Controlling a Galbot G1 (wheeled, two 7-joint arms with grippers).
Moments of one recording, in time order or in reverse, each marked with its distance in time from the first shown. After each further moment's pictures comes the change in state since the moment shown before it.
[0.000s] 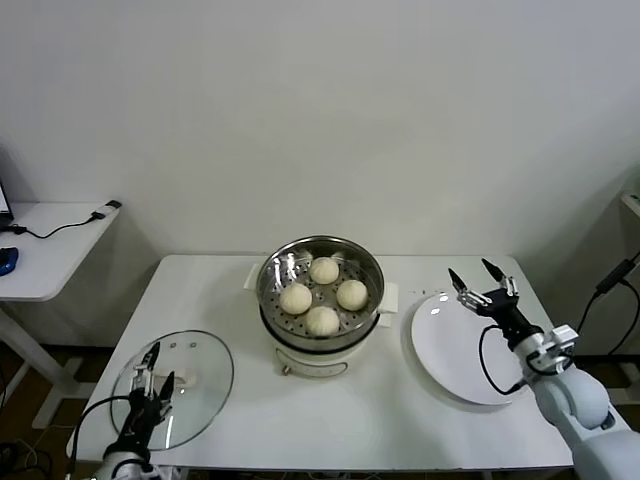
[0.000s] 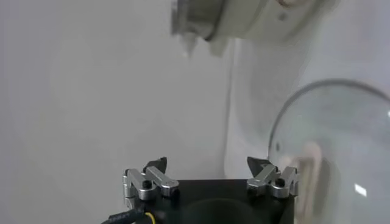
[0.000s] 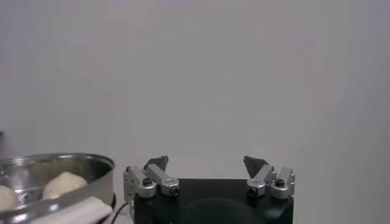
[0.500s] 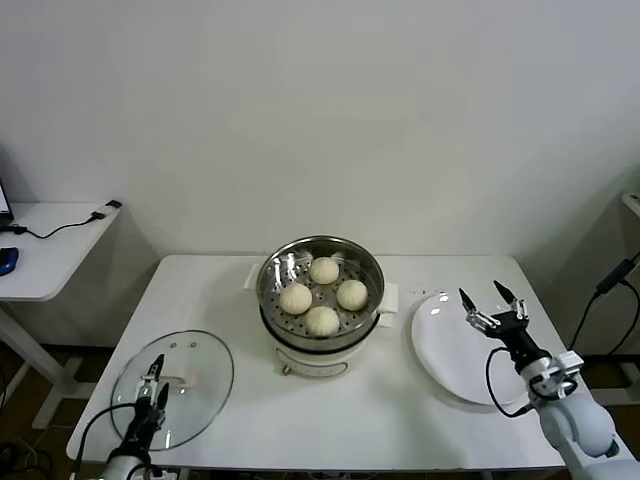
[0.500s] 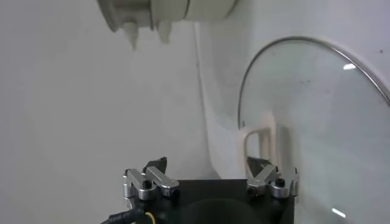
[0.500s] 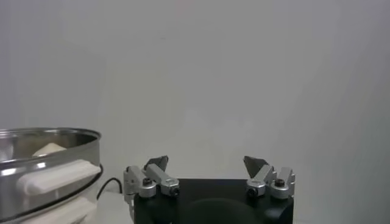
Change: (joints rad) left arm -0.068 0.013 -0.011 0.185 0.159 -0.035 -0.094; right arm -0.084 0.072 0.077 -0.013 -0.083 0.013 -0.005
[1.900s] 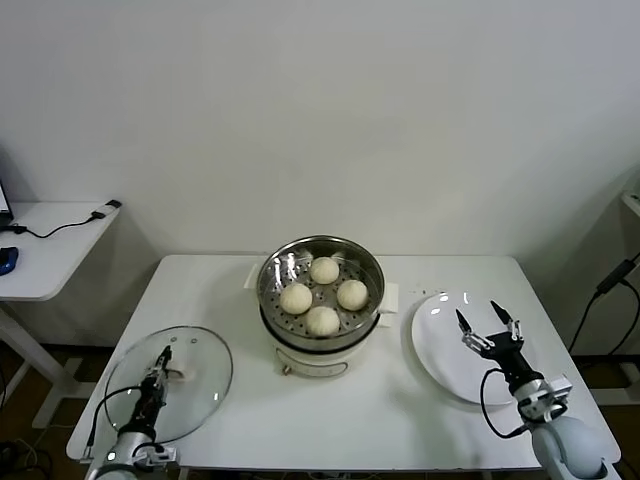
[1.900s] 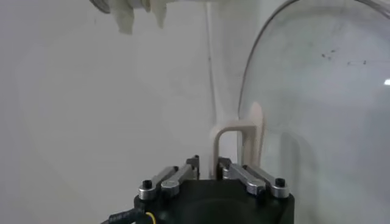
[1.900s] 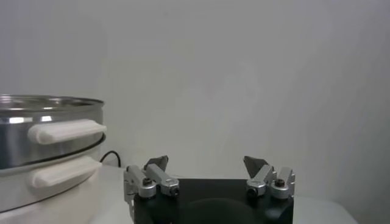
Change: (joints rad) left arm -0.201 0.045 0.007 0.294 -0.020 -0.061 -0.214; right arm -0.040 0.095 0.031 -0.046 -0.131 0.030 -0.023
